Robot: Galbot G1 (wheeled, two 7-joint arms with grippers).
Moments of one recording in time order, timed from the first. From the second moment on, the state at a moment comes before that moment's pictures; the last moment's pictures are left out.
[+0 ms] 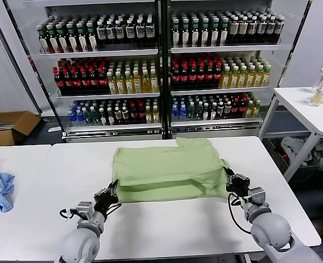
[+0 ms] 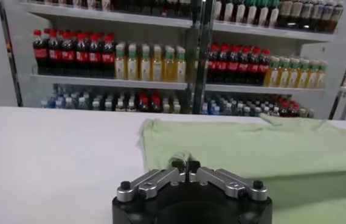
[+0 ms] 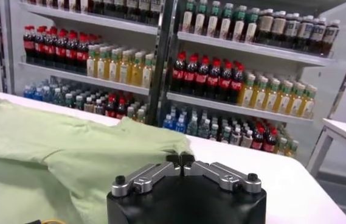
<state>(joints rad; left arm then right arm) 1.22 -1.25 -0.37 -1.84 -0.42 0.34 -0.15 -1.09 0.91 0.23 1.82 0.46 -0.29 0.17</state>
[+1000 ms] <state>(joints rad) 1.30 -1.29 -0.40 -1.82 -0.37 0.35 -0.18 -1.24 0.94 0.33 1.87 0.48 -0.45 0.20</state>
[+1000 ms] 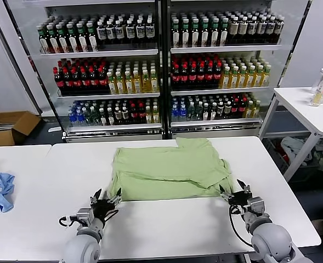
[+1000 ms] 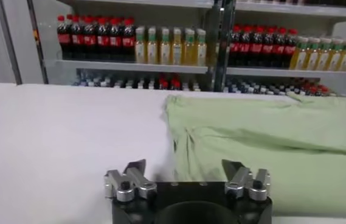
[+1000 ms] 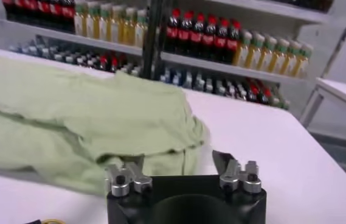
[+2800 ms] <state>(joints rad) 1.66 -1.26 -0.55 -2.15 -0.46 0.38 -0.16 -1.72 0.87 0.48 2.23 0.44 -0.46 0.19</state>
